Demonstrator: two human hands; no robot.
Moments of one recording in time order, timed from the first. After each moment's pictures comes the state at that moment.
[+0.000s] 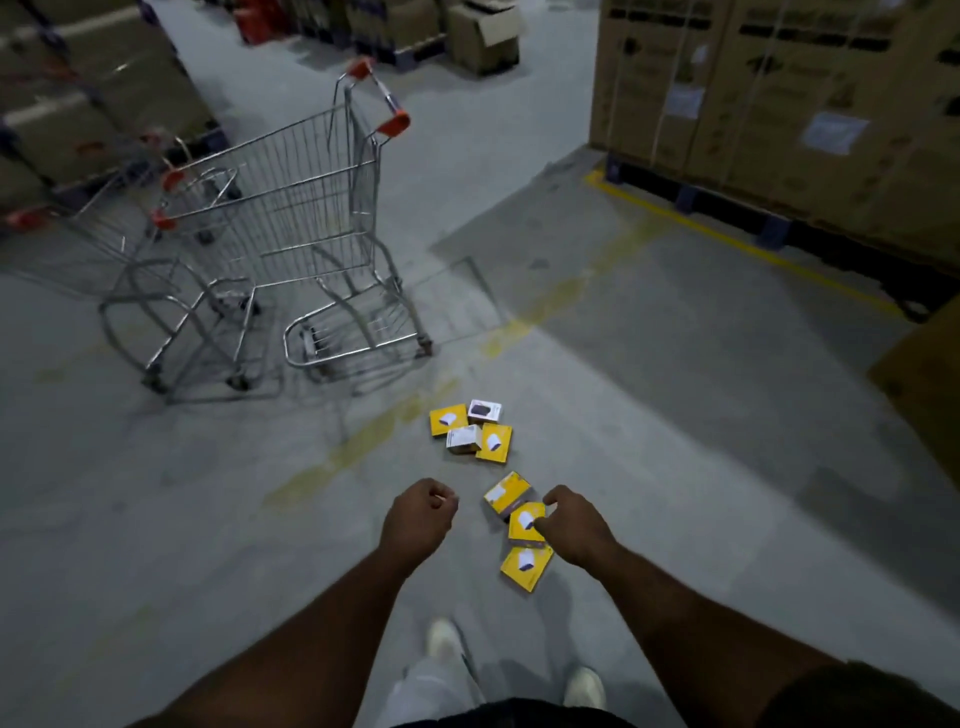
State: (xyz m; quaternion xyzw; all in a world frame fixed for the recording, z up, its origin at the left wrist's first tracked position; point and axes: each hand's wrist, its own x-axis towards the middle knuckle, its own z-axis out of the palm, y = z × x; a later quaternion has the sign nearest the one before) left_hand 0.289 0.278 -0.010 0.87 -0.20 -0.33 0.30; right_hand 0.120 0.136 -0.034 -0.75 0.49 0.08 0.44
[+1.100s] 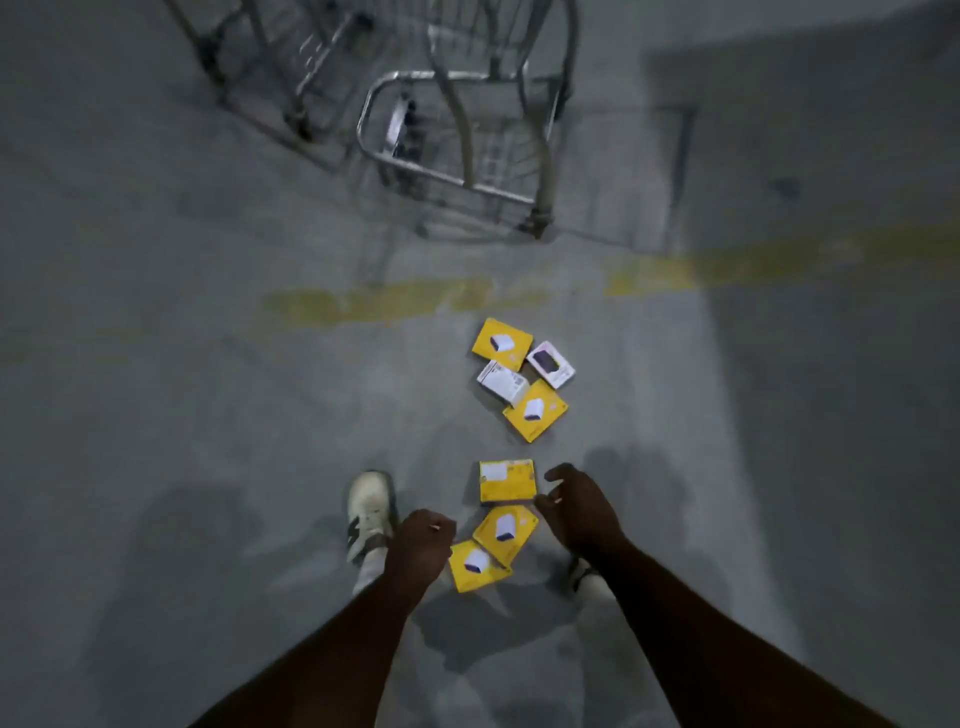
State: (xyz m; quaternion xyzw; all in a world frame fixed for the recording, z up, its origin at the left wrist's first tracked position) left_hand 0.400 0.102 -0.295 0.78 0.25 -0.44 0.36; right_hand 0.377 -0.116 -0.272 -0.84 0.26 0.29 0.39
